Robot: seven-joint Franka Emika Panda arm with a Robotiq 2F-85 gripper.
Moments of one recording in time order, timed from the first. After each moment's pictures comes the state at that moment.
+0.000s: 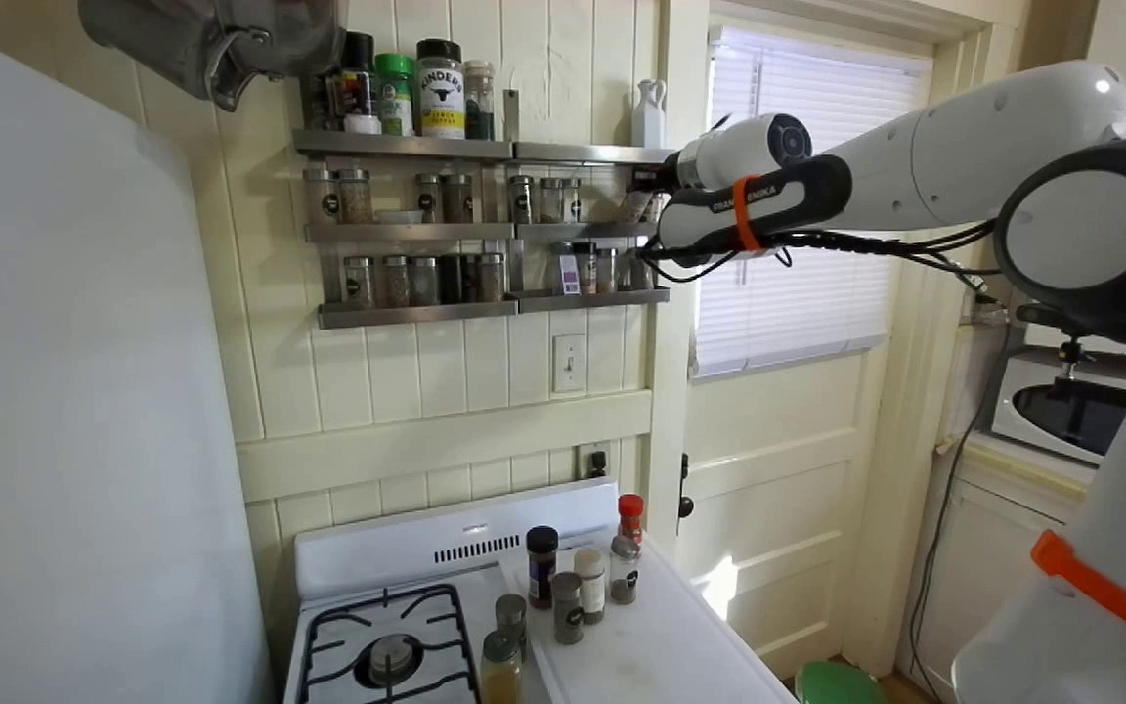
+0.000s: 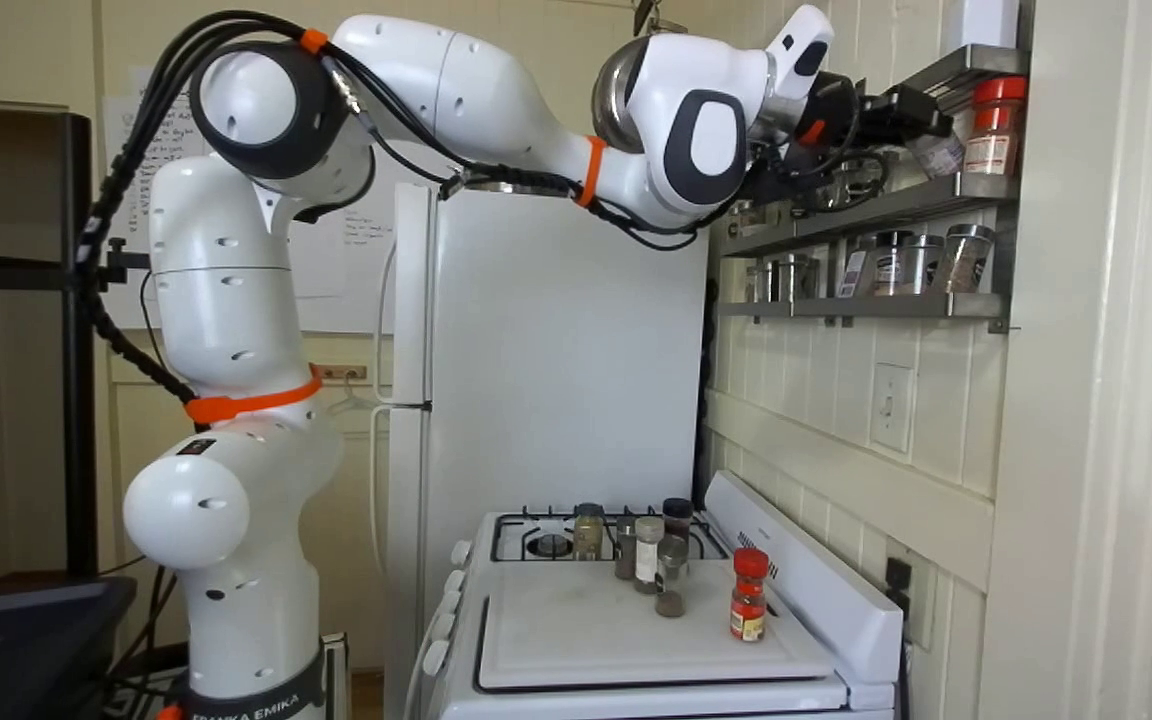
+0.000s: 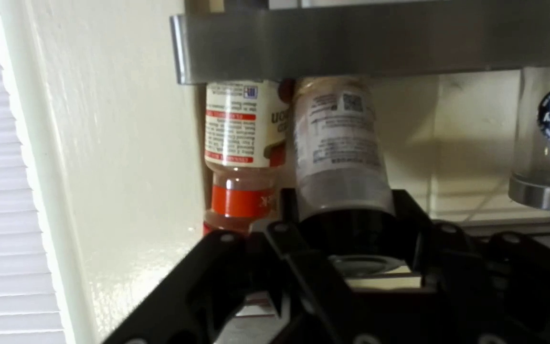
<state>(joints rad) -0.34 -0.15 0.04 -1.91 -0.07 3.26 0.11</state>
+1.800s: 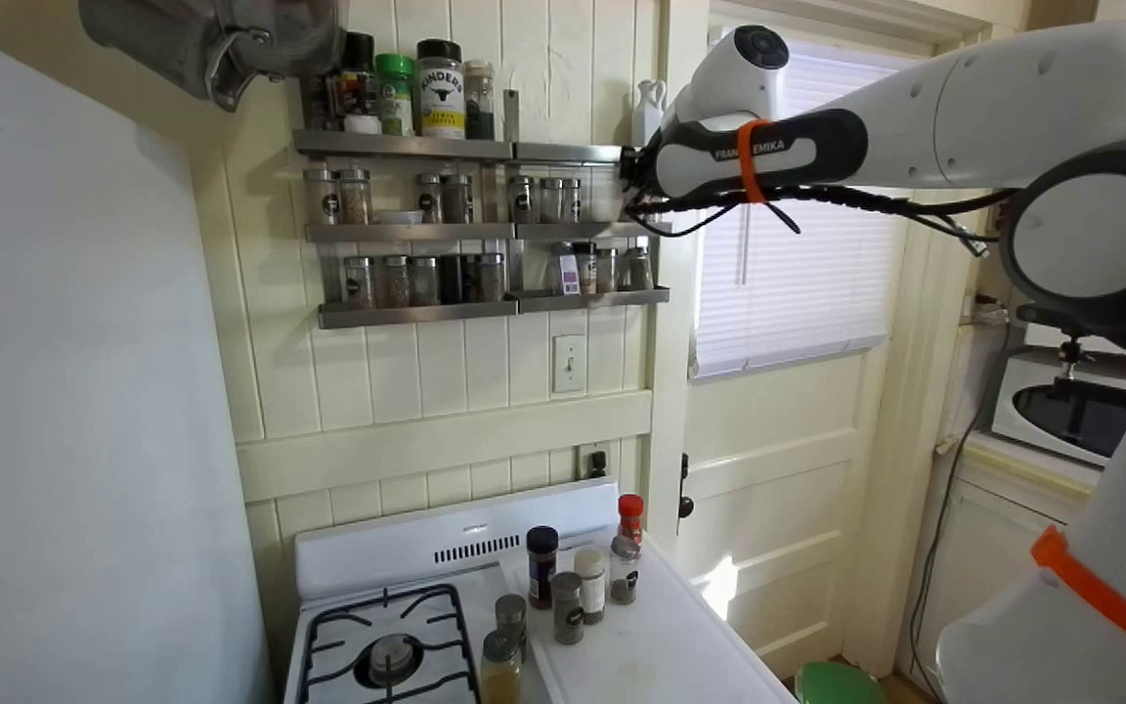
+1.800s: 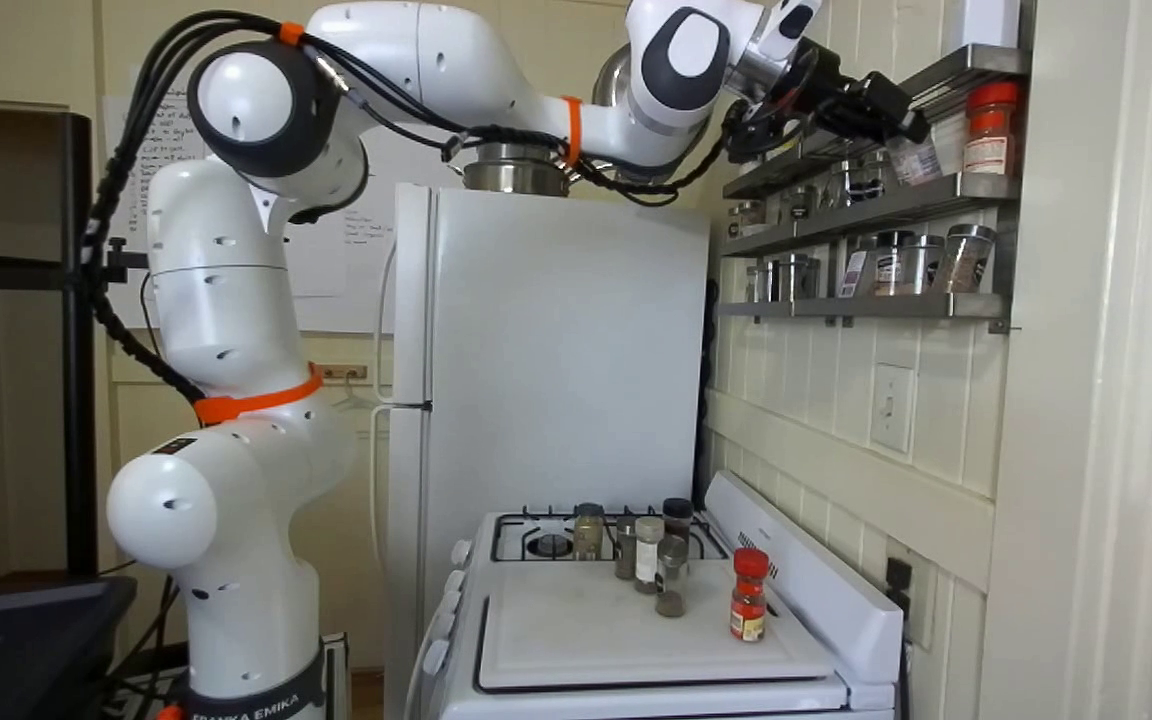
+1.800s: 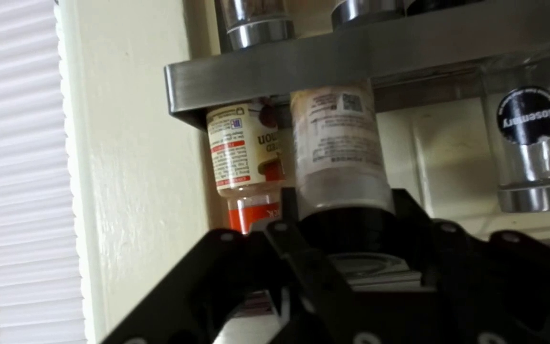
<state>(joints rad) -0.52 -0.18 0.24 -1.71 -0.21 2.70 0.40</state>
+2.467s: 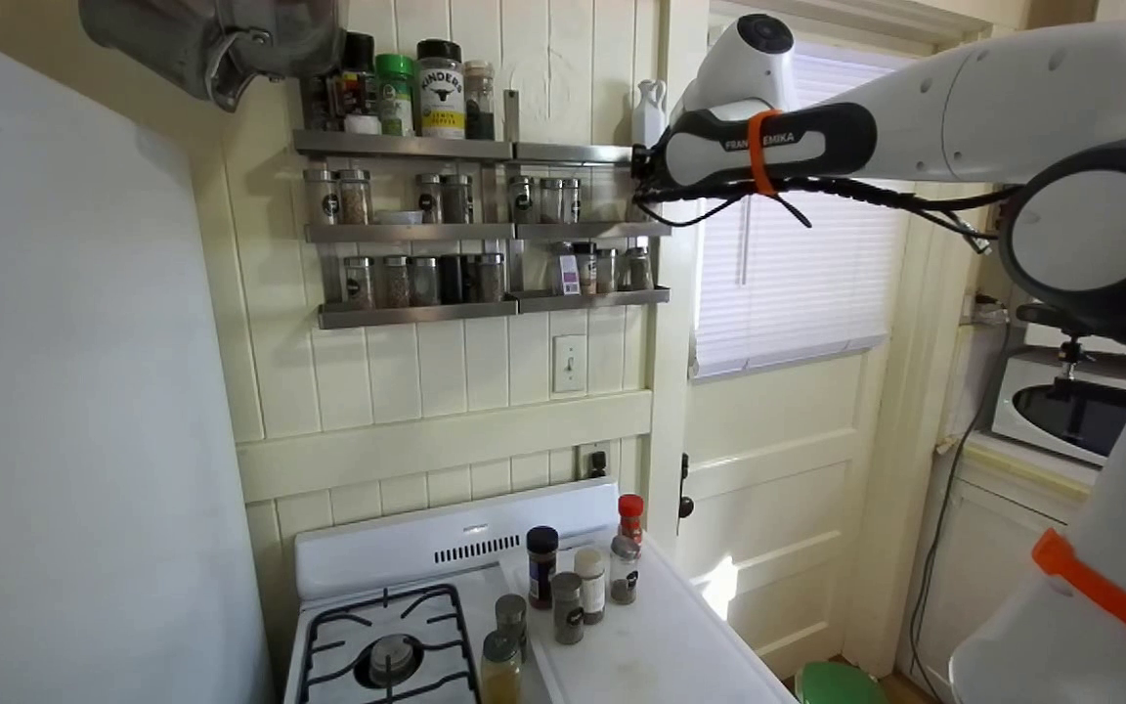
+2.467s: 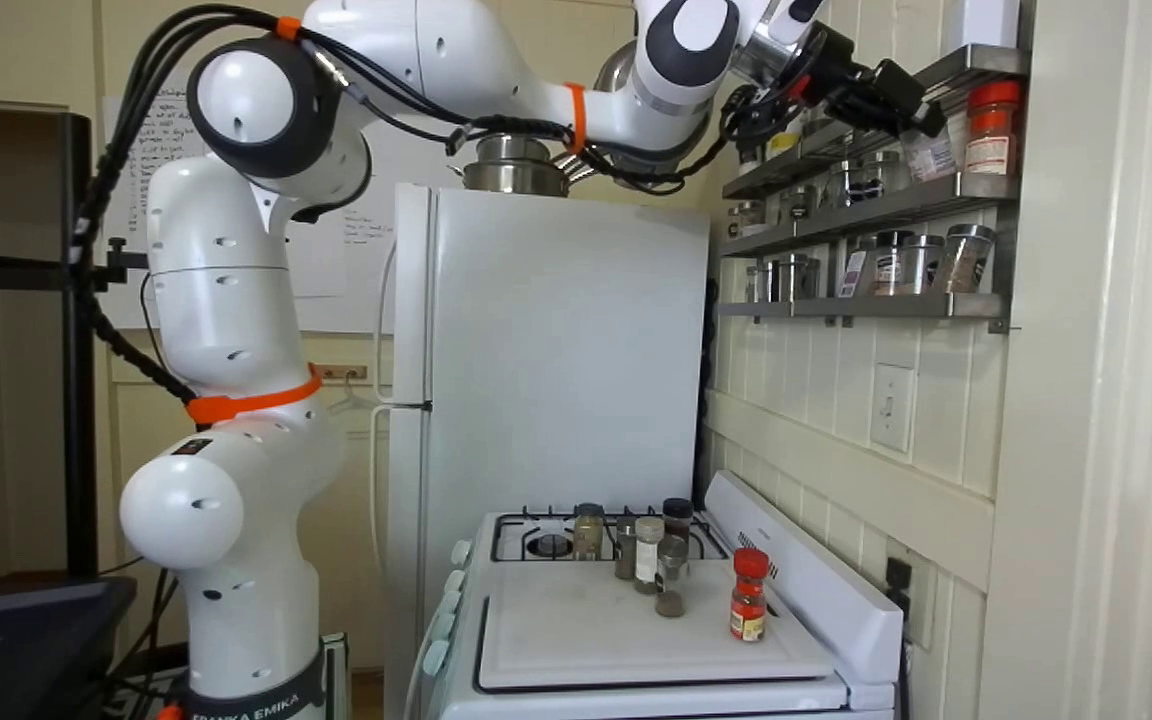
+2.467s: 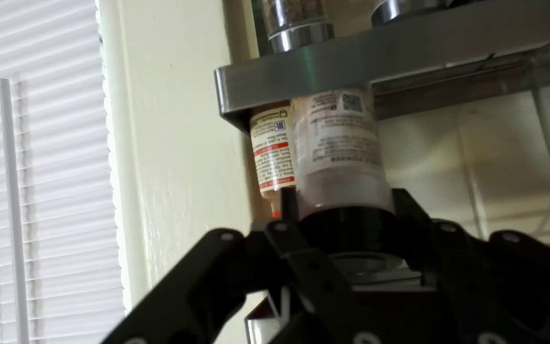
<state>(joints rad) -0.37 -0.16 0.08 -1.65 -0.26 2.60 0.46</state>
